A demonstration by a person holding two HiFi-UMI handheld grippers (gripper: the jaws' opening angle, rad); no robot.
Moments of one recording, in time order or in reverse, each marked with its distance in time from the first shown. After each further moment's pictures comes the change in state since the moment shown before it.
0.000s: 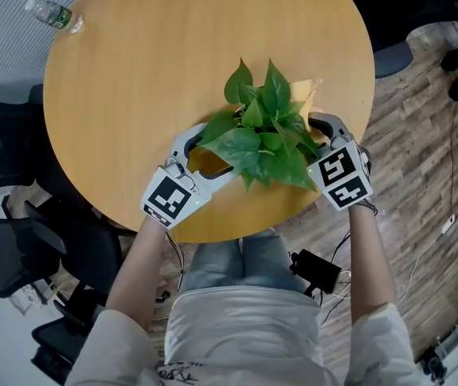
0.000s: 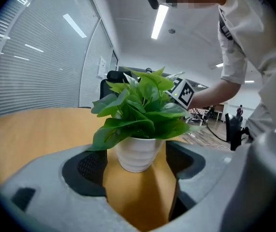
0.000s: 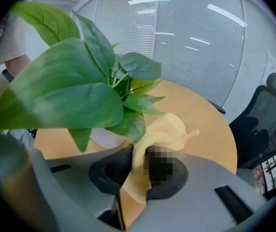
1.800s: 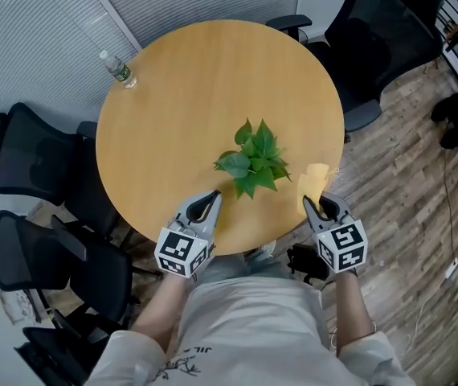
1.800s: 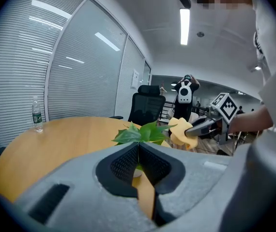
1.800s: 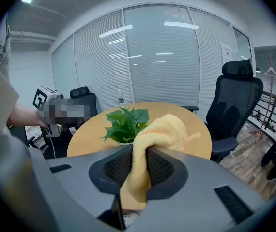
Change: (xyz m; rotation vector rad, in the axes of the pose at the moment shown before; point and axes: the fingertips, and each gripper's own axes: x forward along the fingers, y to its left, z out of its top) left arm -0.104 -0.044 0.093 -0.199 -0.053 0.436; right arm -0.168 0.034 0.007 0.334 -0.248 -0.098
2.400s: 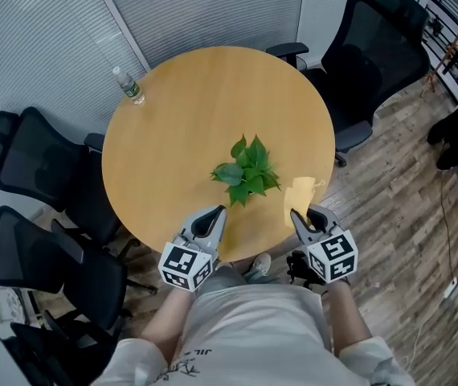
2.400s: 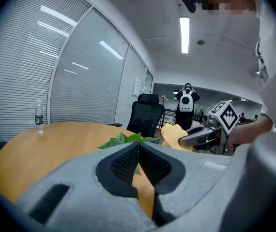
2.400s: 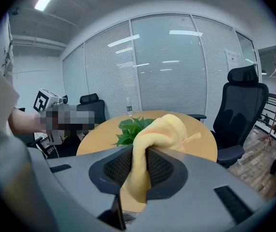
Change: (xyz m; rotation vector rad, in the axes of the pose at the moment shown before) left arm -0.017 -0.048 0.022 -0.037 -0.101 0.031; right arm -0.026 0.020 0.014 -0.036 -0.106 0.081
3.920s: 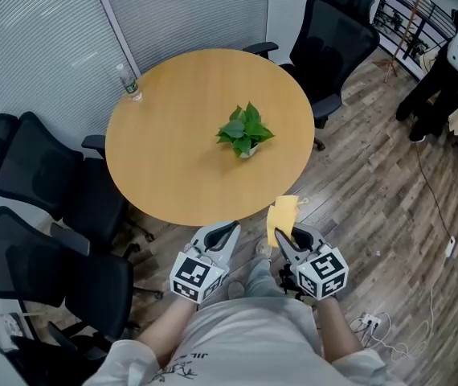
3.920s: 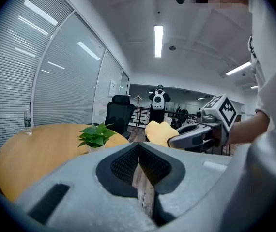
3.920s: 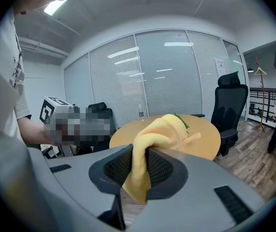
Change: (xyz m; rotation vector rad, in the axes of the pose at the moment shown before) left arm -0.183 -0.107 -0.048 0.109 0.002 -0.268; right arm -0.116 0.227 -0.048 0.087 -0.112 -0.056
